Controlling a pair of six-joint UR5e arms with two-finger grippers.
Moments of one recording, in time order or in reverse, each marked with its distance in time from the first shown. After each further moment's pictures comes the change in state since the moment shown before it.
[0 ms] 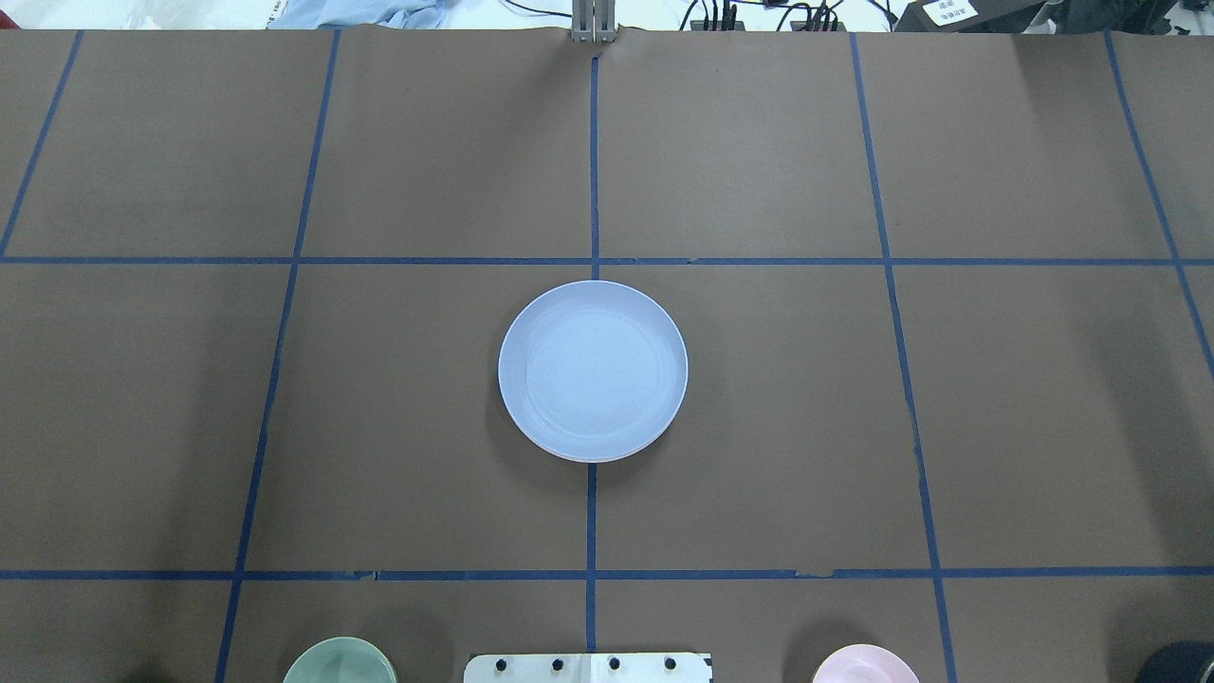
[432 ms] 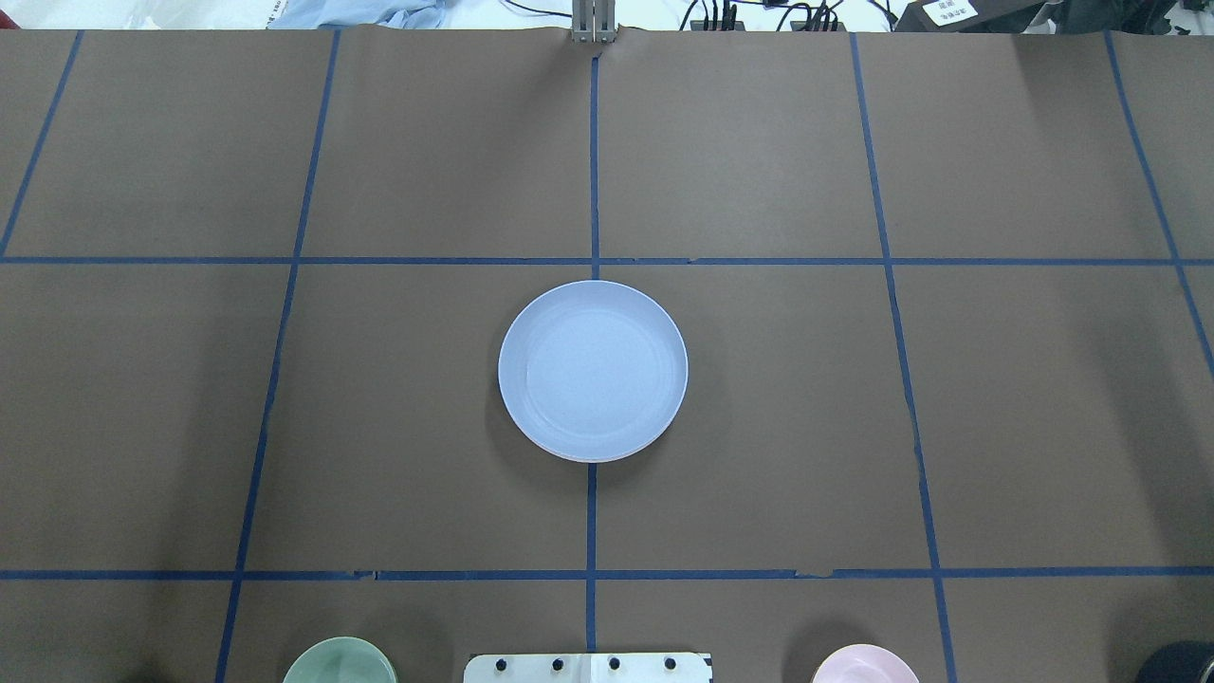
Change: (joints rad) left arm 0.000 0.000 0.002 0.000 0.000 0.000; right arm 0.000 0.002 0.009 0.001 0.010 0.000
